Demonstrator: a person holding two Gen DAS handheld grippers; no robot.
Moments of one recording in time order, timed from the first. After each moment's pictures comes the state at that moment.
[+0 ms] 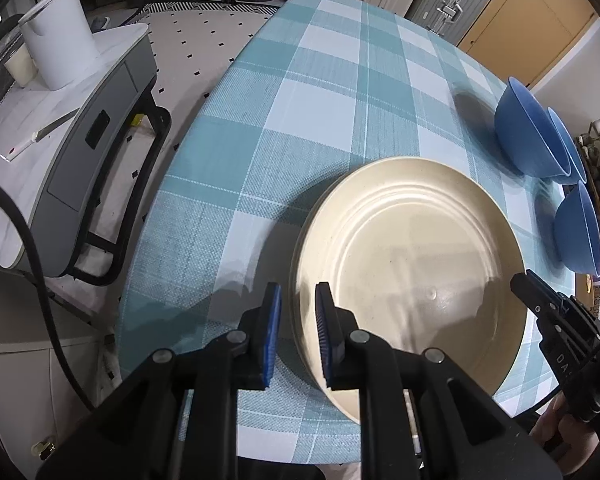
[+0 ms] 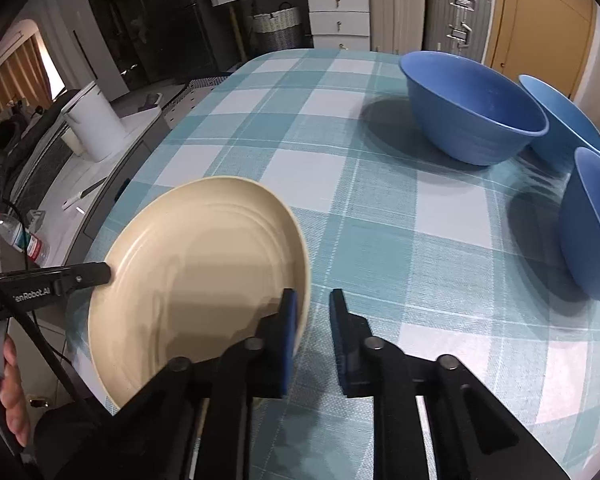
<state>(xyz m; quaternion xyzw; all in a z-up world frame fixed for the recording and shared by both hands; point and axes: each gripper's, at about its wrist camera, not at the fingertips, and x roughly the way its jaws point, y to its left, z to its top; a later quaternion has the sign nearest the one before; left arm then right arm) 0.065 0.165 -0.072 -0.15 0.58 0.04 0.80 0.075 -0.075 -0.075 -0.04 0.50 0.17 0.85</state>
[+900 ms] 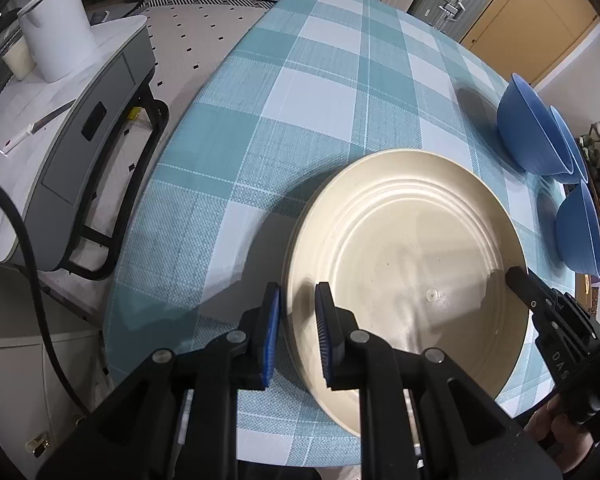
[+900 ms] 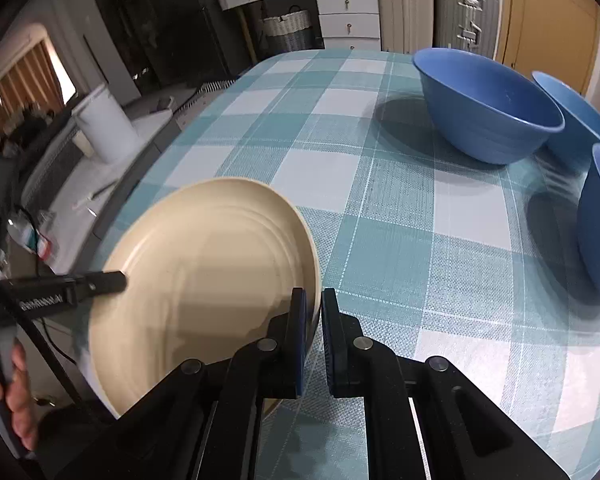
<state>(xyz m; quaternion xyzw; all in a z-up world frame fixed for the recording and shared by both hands) 0.064 0.164 -0.082 -0.16 0.59 0.04 0.79 0.076 -0.070 -0.086 -0.04 0.49 0.19 0.85</state>
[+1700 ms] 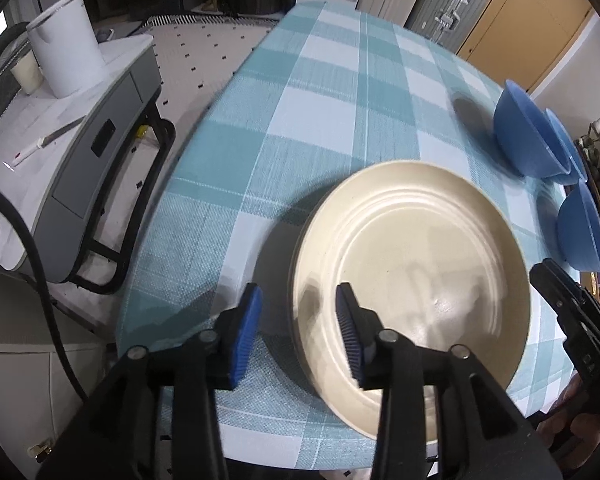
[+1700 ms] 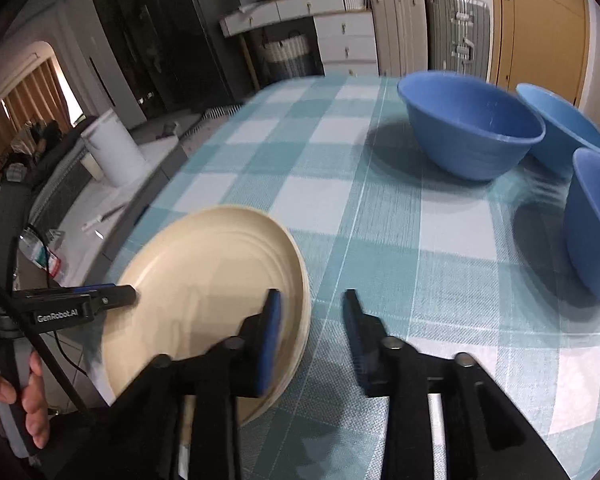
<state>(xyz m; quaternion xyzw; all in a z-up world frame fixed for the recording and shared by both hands) 0.053 0.163 -0.069 -0.14 0.55 0.05 0.82 0.063 -0.093 -0.065 0.00 0.44 0.20 0.87</state>
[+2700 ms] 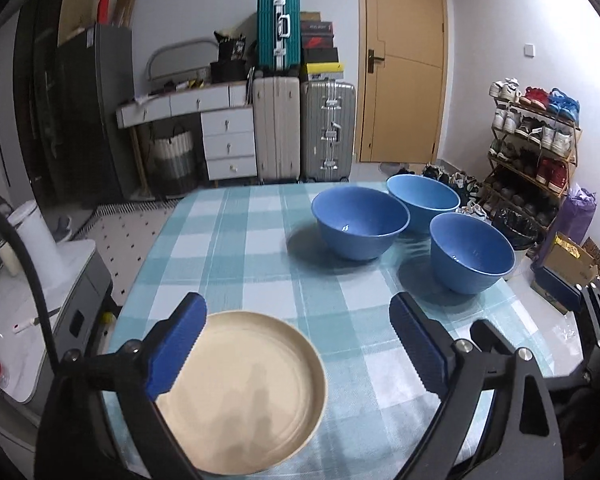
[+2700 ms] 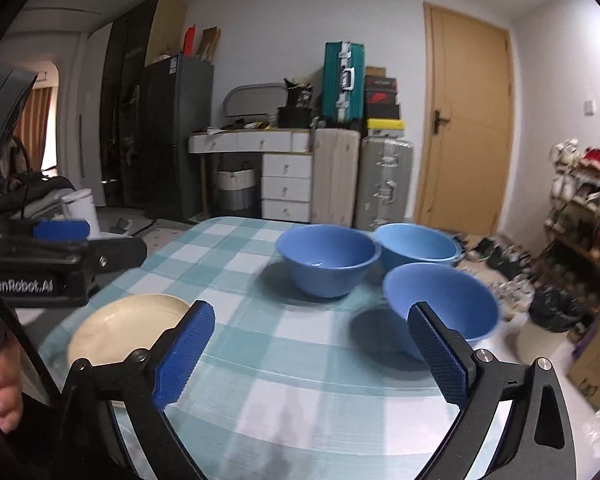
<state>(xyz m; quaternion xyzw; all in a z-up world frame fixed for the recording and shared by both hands) 0.003 -0.004 0.050 0.01 0.29 -0.05 0.96 -0.058 -0.206 0.014 -0.05 0.19 0.09 0.98</state>
